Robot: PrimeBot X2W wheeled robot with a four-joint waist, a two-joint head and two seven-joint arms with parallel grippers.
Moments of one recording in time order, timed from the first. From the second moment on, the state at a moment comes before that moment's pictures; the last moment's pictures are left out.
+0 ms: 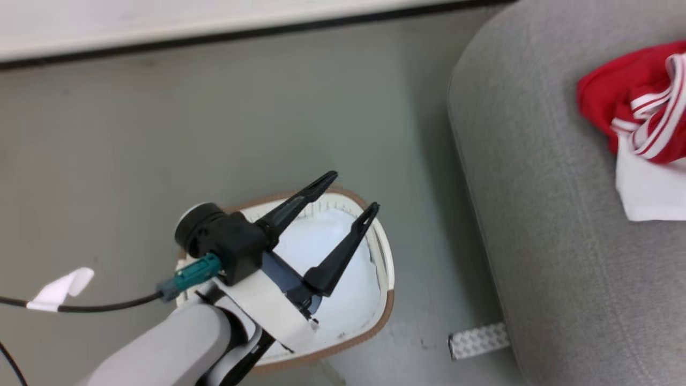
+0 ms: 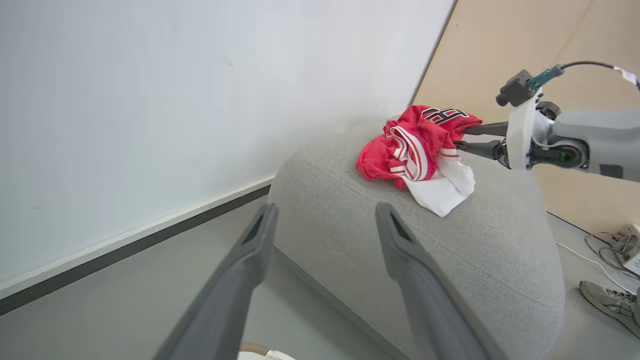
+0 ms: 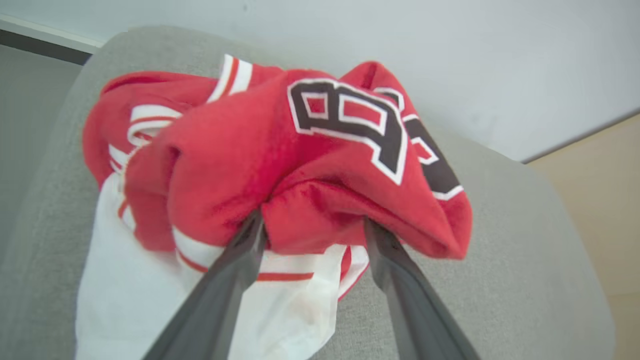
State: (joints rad) left arm -0.66 0.54 -0.88 -0.17 -0.64 0.10 -0.13; right arm -0.77 -0.56 0.16 0.78 0.22 0.13 0.06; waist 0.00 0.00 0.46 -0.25
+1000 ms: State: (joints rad) left arm -0.24 0.48 -0.47 0.04 -0.78 0.19 -0.26; right arm -0.15 -0.35 0.00 -0.11 0.25 0.13 0.04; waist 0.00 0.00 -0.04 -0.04
